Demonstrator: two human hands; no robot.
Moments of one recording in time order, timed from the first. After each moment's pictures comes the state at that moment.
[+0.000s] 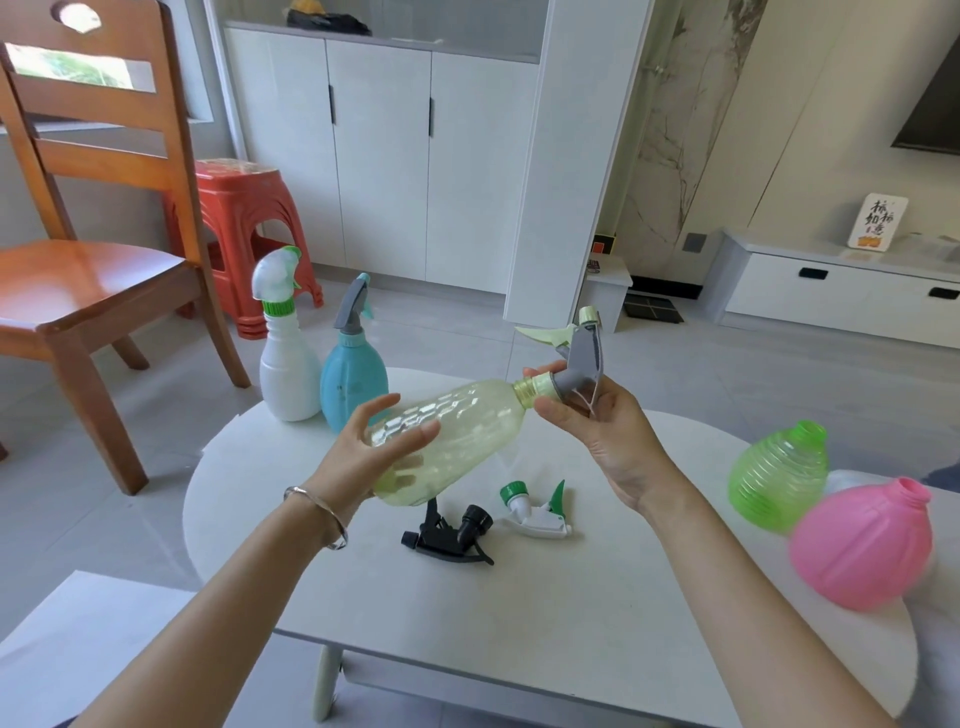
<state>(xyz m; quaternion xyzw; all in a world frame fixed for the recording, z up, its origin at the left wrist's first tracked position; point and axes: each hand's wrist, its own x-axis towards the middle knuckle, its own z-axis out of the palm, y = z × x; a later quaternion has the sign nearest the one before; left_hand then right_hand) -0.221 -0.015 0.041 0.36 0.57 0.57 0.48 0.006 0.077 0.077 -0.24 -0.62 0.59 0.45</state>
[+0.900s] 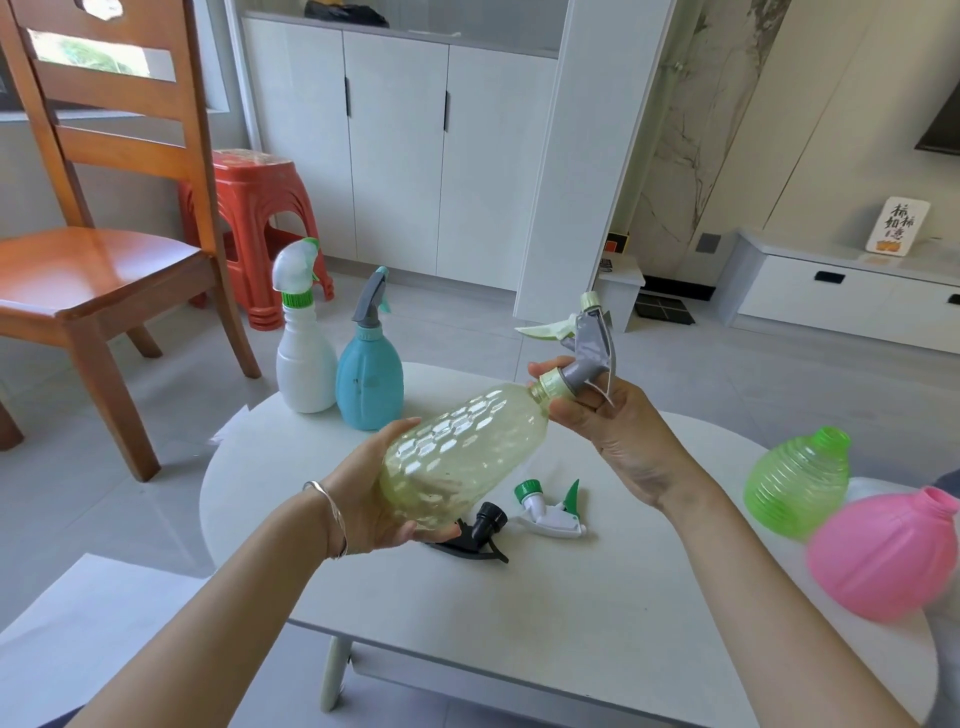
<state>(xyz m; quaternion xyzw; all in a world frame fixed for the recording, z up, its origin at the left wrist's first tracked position) -0.229 -0.021 0.039 0.13 0.51 0.38 0.76 0.000 0.073 0.087 -0.21 -0.67 0.60 0.37</state>
